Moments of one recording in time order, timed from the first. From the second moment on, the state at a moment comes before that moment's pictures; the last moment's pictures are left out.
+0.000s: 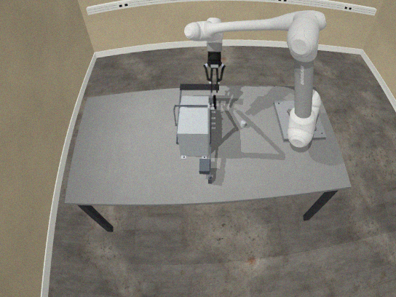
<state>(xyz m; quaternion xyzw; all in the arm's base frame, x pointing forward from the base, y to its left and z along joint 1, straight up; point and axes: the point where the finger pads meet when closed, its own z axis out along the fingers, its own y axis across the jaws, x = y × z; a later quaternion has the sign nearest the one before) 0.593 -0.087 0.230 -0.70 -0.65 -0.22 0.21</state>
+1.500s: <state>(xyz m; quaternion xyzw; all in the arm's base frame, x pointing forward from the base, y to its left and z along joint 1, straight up) 0.596 -0.048 0.175 -0.70 -0.65 -0.22 0.21</state>
